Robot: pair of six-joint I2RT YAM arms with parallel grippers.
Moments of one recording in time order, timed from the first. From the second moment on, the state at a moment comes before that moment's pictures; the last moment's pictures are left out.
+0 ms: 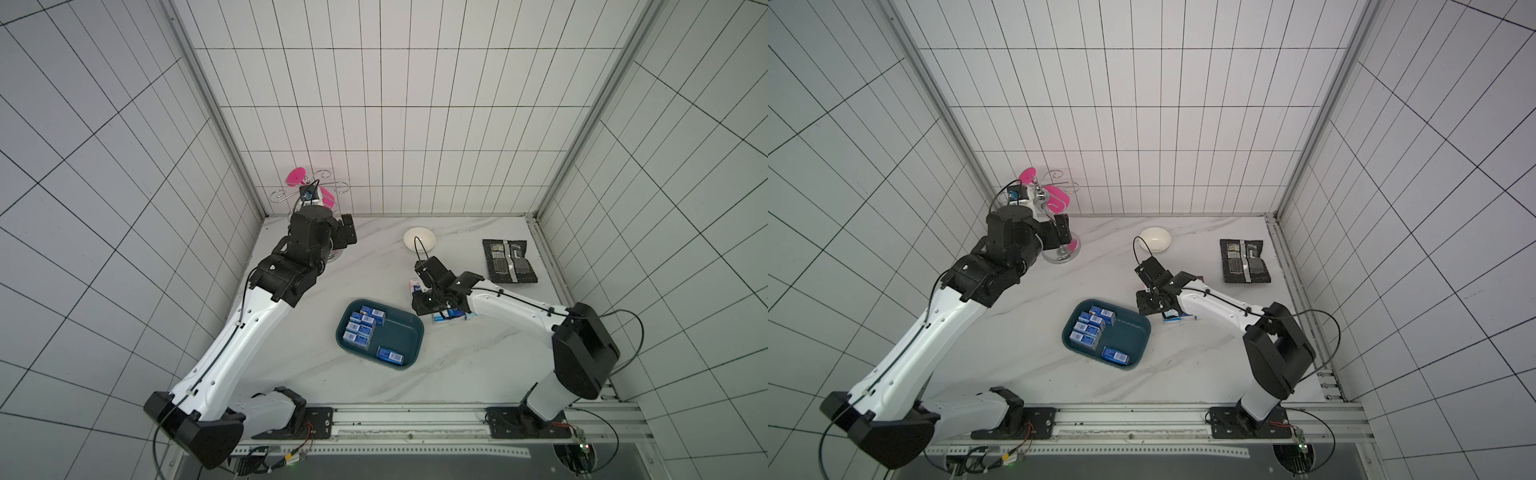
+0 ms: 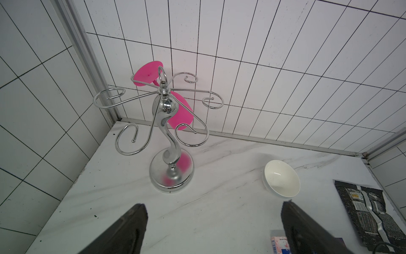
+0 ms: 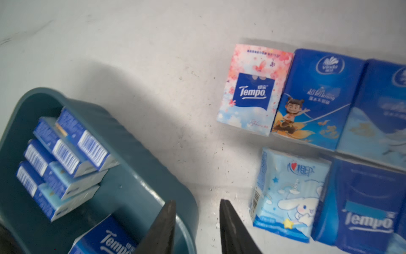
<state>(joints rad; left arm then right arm) -0.47 1.23 1.45 -0.62 -0.42 -0.36 0.89 1.60 1.16 -0.61 -0.02 0.43</state>
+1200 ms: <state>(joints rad) -0.48 1.24 1.45 -0.65 -0.44 -0.36 1.07 1.91 1.40 -0.60 0.02 0.21</state>
